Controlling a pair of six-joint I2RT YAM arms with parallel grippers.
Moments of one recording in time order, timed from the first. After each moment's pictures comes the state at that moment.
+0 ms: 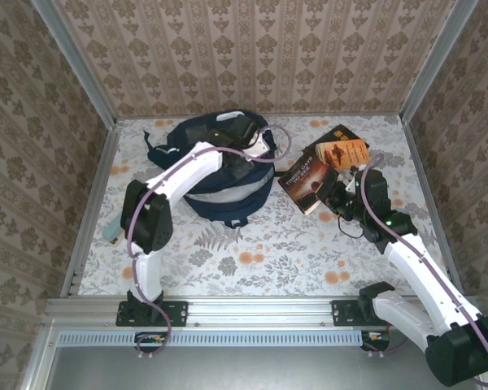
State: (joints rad) left arm -0.68 1.96 1.78 -0.86 -0.16 0.41; right arm 0.24 0.90 0.73 -0.40 -0.23 0.91
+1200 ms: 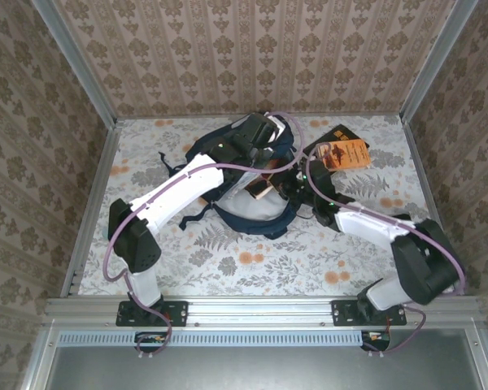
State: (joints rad) left arm -0.87 1.80 1.79 -0.71 -0.40 0.12; right arm 0.50 1.49 0.79 0.30 -0.19 1.25
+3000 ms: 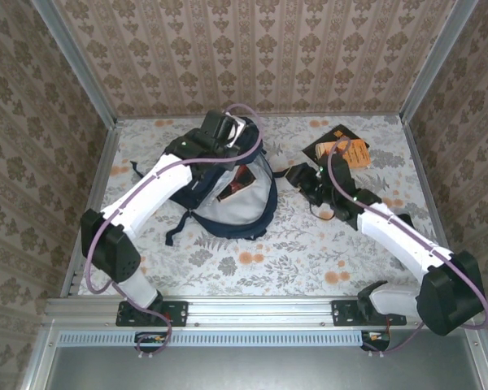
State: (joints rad) left arm -0.66 1.63 1.57 -0.73 -0.19 0.03; right arm 0.38 1.25 0.90 -0.27 -0.10 1.01
